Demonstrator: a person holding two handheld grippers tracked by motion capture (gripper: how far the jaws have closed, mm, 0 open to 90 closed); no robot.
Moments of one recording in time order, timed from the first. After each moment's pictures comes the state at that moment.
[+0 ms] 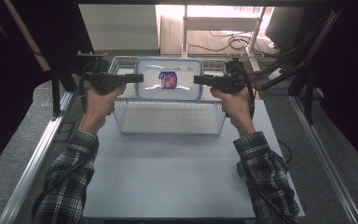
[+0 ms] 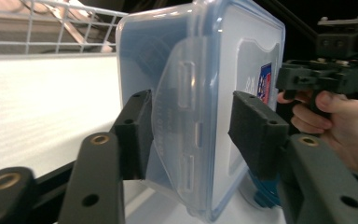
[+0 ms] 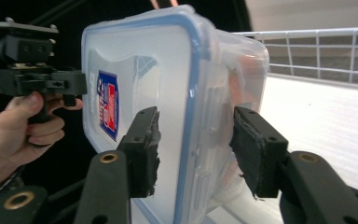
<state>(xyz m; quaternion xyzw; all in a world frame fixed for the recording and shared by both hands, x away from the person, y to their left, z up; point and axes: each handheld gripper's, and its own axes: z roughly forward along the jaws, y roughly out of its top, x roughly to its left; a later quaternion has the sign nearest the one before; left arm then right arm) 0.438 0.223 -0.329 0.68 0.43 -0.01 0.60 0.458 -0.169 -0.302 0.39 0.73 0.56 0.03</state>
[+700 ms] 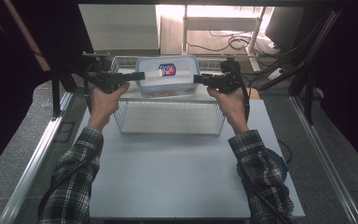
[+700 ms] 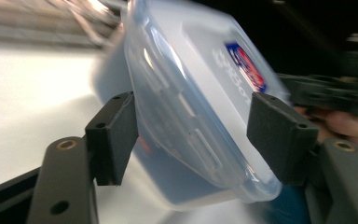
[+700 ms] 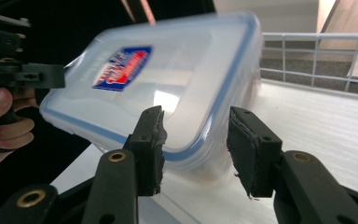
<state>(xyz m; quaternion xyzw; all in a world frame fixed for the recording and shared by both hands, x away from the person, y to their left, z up) 0.455 0.224 -0.339 0.66 0.48 0.03 0.58 0.464 -0.158 -0.306 0.42 0.74 0.53 0.08</state>
